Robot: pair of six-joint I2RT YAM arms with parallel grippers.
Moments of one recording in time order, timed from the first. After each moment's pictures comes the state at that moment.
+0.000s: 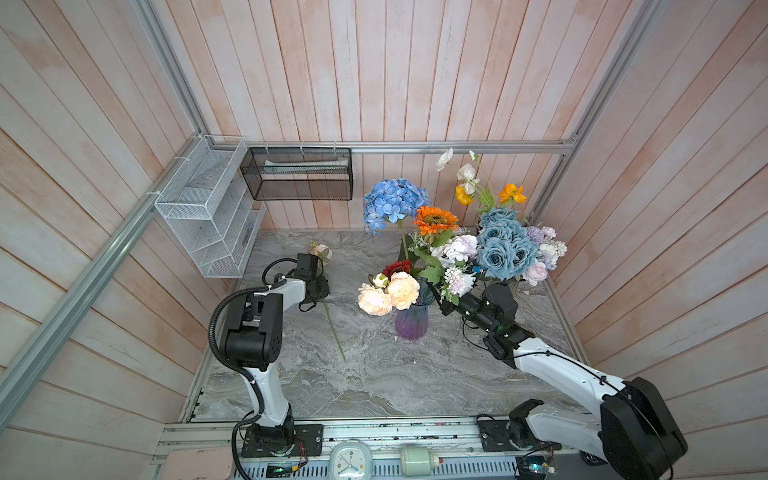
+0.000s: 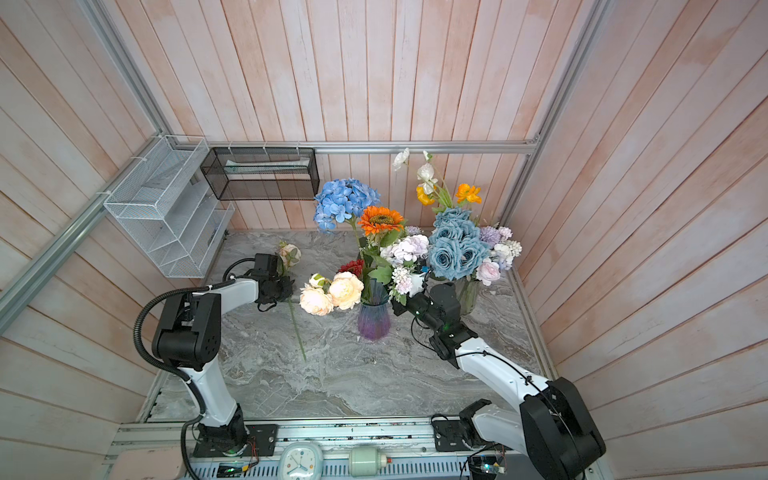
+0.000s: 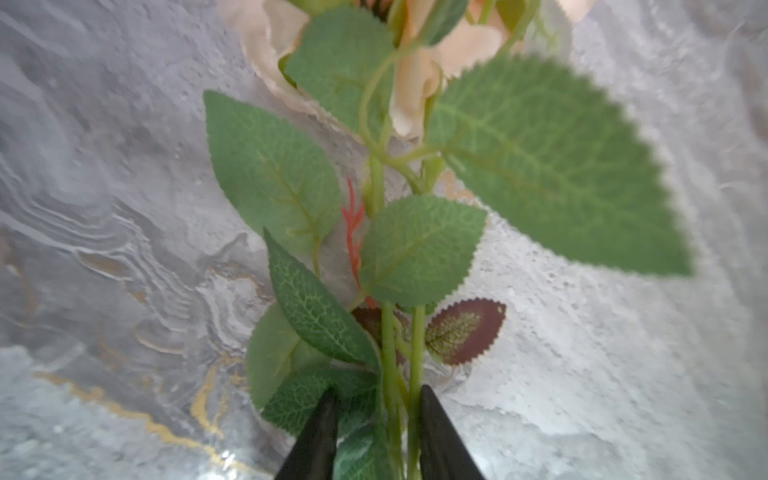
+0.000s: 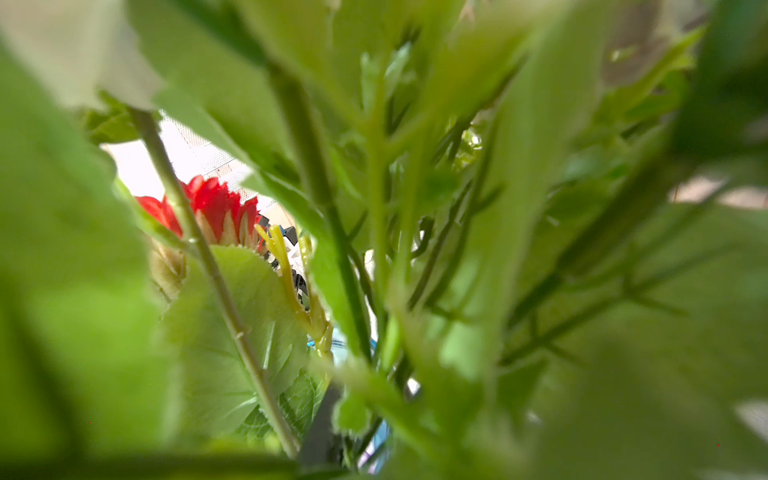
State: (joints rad) left arm -0.11 1.91 1.15 -0.28 -0.03 -0.39; right arm 0.51 1.17 0.56 0.55 -0.30 0.34
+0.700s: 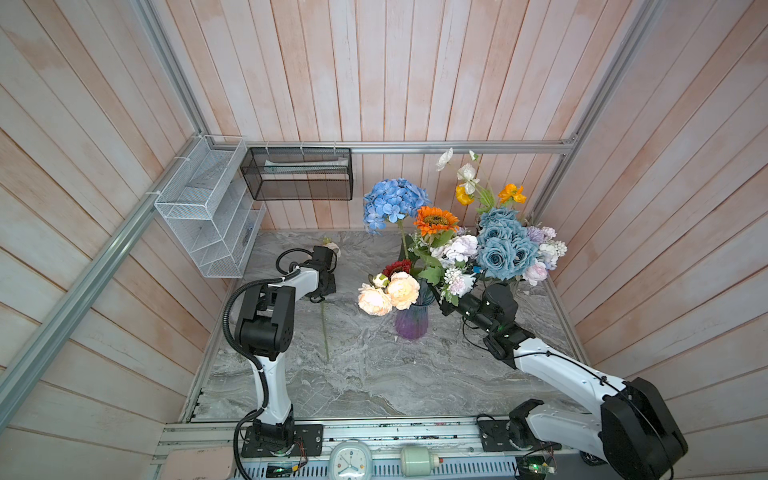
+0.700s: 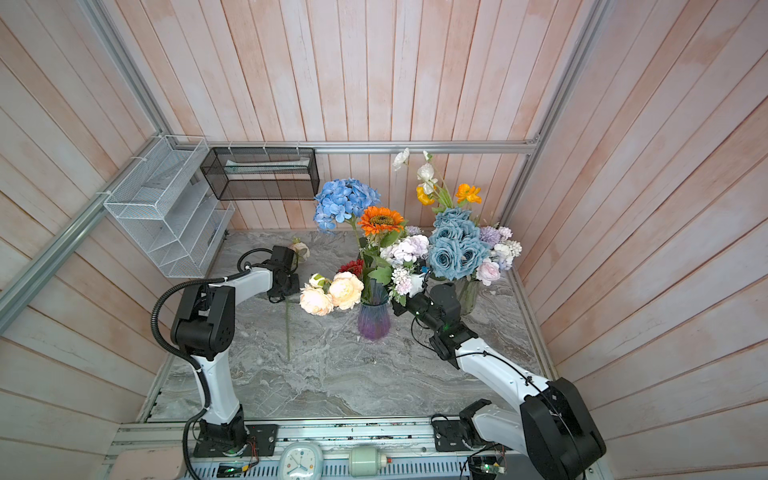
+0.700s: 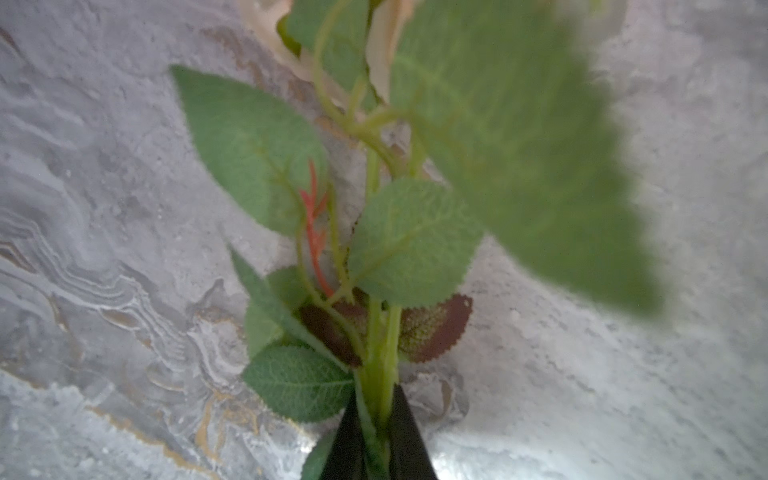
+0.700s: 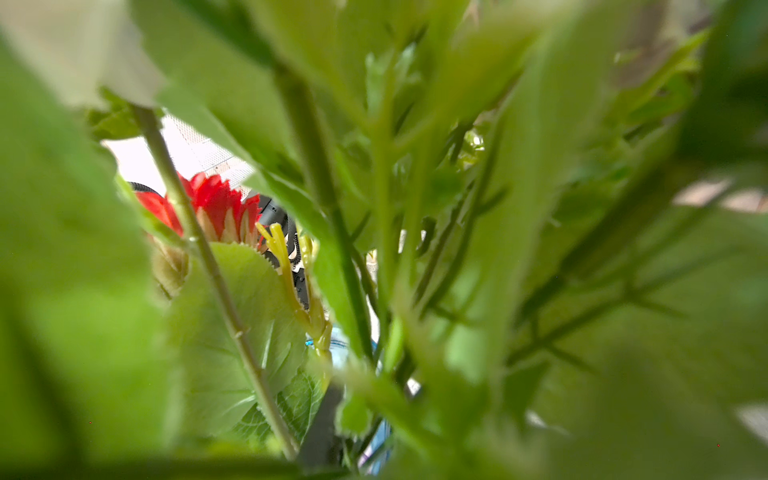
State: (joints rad) left arm -0.18 2.02 1.33 -0.44 -0.19 -0.29; right arm 0.51 1.17 0.56 0.55 -0.30 0.31
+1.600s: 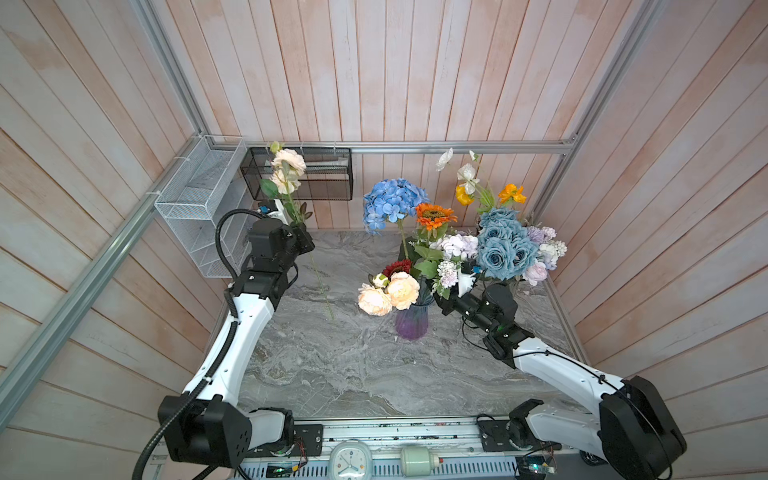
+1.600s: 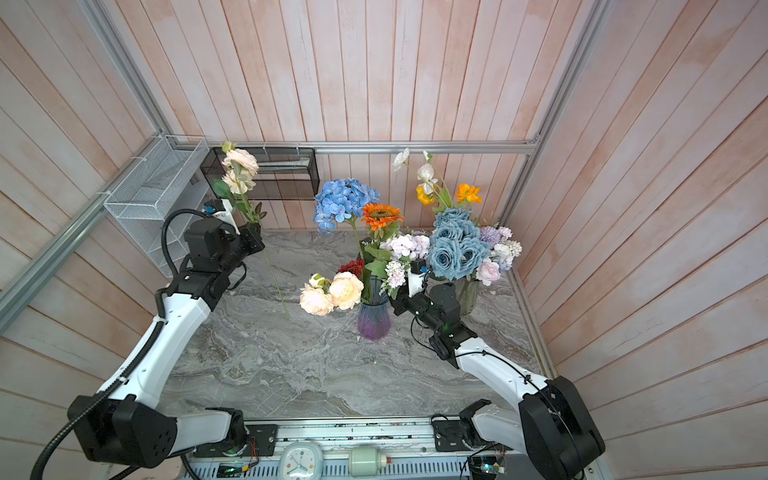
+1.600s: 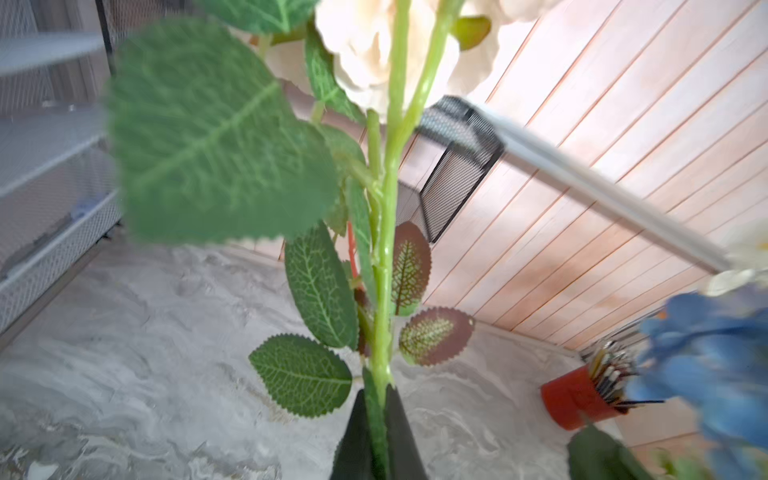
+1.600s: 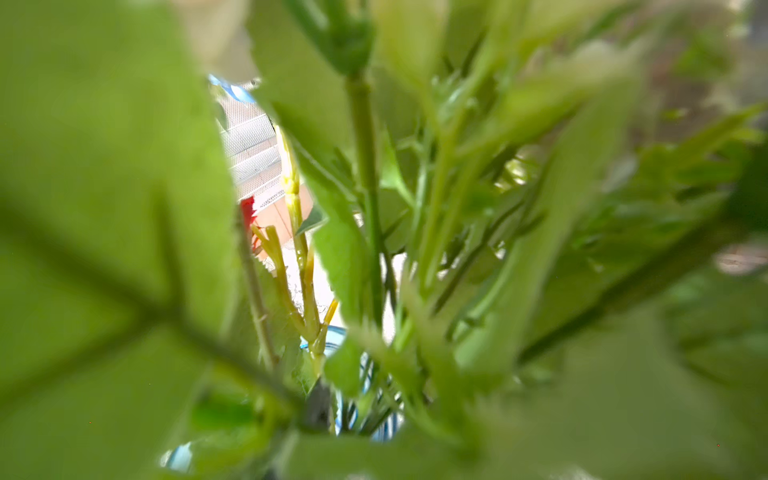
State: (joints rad) left arm -0.11 1.28 1.29 -0.21 0.04 -0.43; right arm 0.51 1.18 0.55 0.57 -0.29 0.30
